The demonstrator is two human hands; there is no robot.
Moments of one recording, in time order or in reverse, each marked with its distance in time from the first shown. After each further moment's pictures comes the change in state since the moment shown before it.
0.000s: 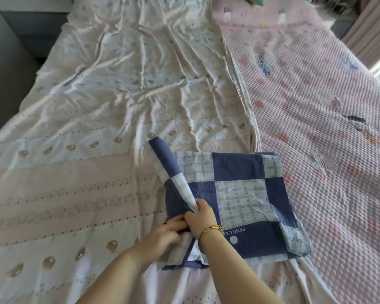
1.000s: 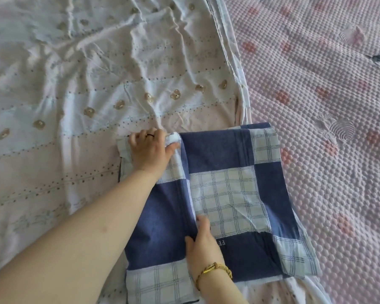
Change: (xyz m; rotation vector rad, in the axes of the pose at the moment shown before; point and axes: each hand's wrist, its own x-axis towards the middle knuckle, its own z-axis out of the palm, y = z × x) left_hand 0.220 0.064 -0.003 1.139 0.782 0.376; right_hand 0.069 0.104 -0.053 -0.372 -0.051 0.228
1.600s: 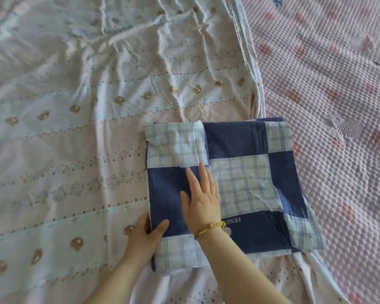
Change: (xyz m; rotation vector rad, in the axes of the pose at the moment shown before) left_hand -0.194 -0.016 -0.054 -0.991 -0.429 -0.921; right_hand 0.006 -0.037 0.024 -0.331 0.601 -0.623
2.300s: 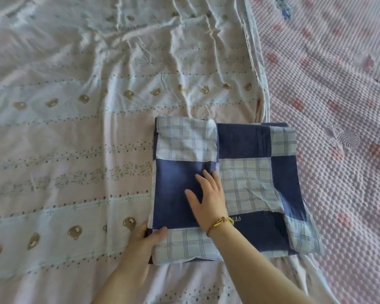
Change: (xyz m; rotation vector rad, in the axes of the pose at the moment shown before) left_hand -0.026 -0.015 0.000 -0.495 -0.093 -0.066; right_hand 0.001 0.002 -0.028 0.191 -0.371 0.198
